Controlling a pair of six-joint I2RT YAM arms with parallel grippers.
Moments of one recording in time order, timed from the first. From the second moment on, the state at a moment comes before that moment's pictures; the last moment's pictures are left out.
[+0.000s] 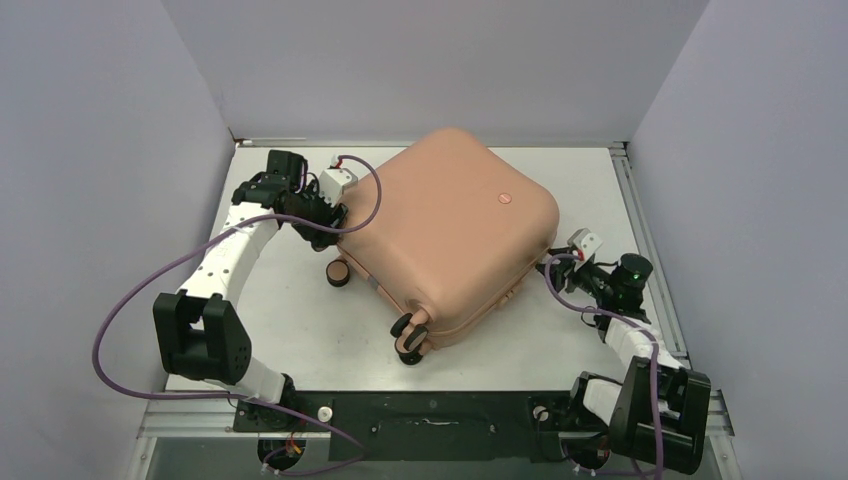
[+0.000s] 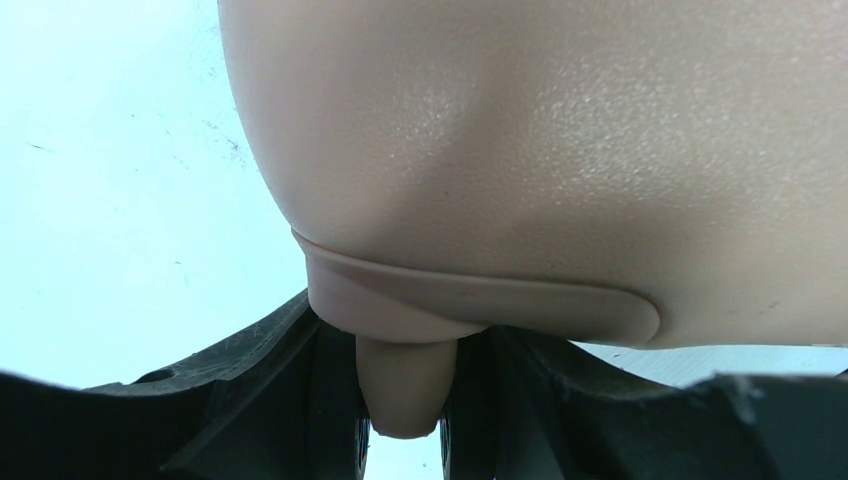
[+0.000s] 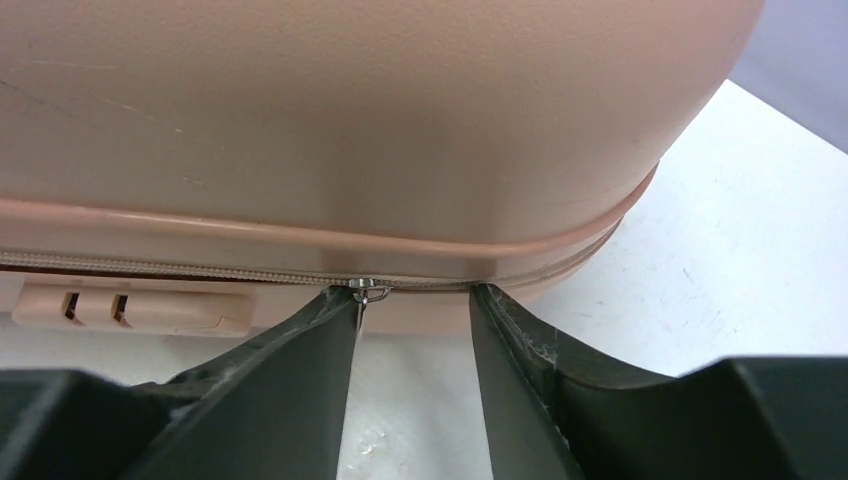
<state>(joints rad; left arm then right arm) -0.14 1.52 1.34 -0.85 0.30 0.54 -0.28 1.08 0.30 0.43 -1.01 -0.46</state>
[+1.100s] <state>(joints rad) -0.11 1.49 1.32 -0.87 0.35 0.59 -0.22 1.33 0.54 0.38 -0.68 -0.46</state>
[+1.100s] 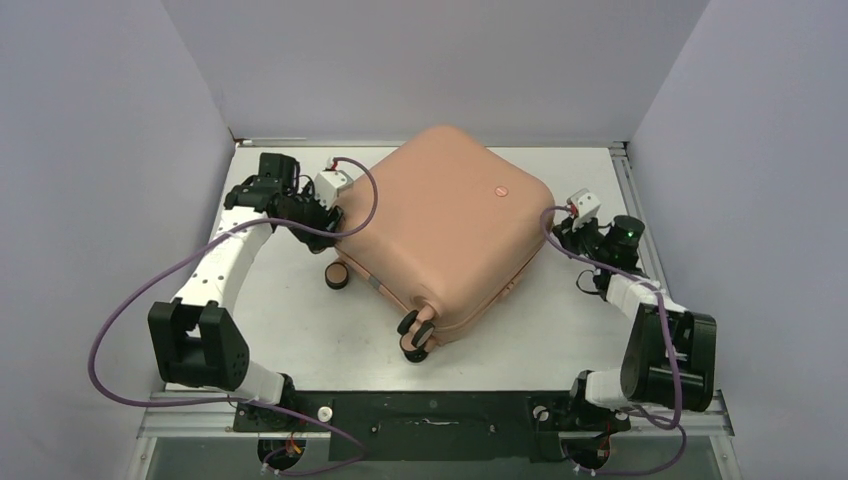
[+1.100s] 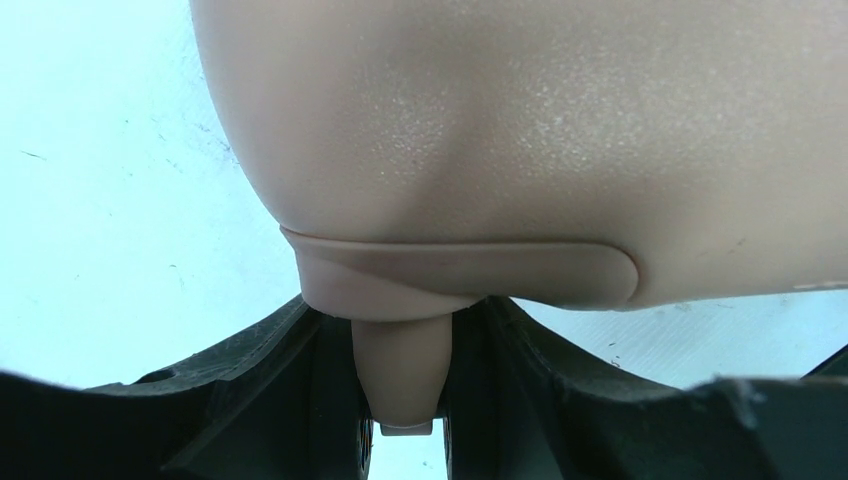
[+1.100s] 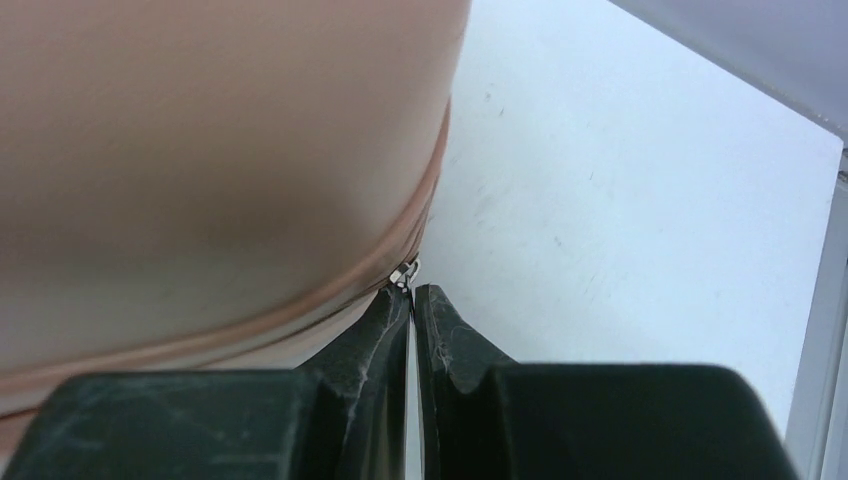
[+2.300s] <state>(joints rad) 0.06 1.80 1.73 -0.88 0.22 0.46 -0.10 1.14 0.46 0.29 -0.73 -0.49</state>
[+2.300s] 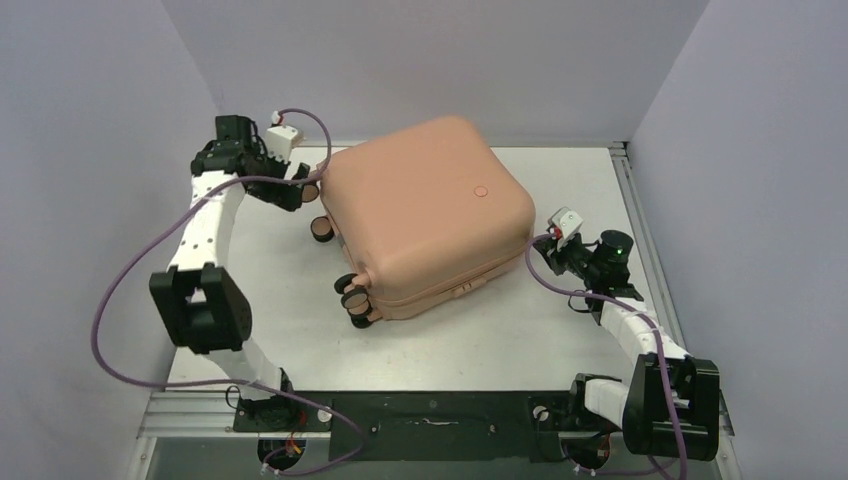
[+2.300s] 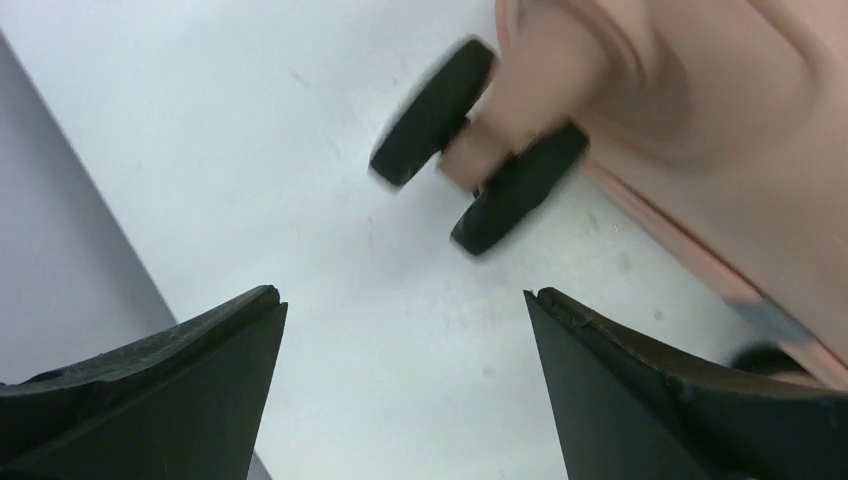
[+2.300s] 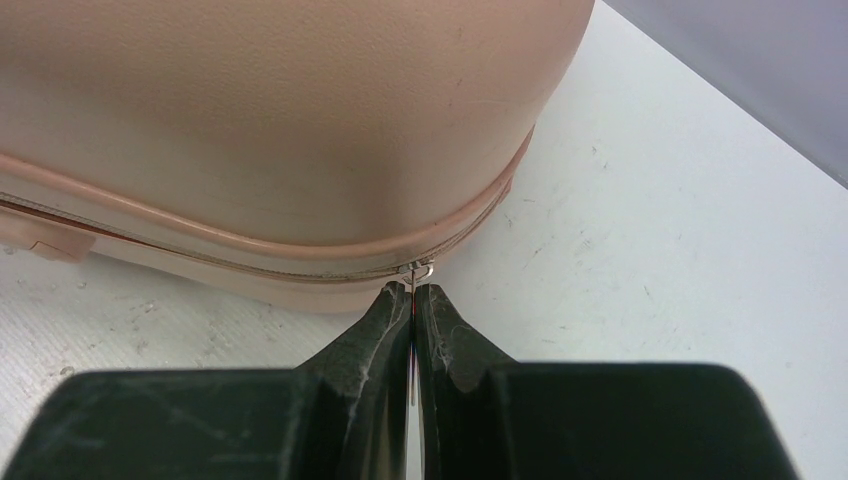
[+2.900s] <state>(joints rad) -0.40 1.09 1.30 -0.98 0.50 0.51 -0.08 1.14 0.45 0.32 -0.73 -0.49</state>
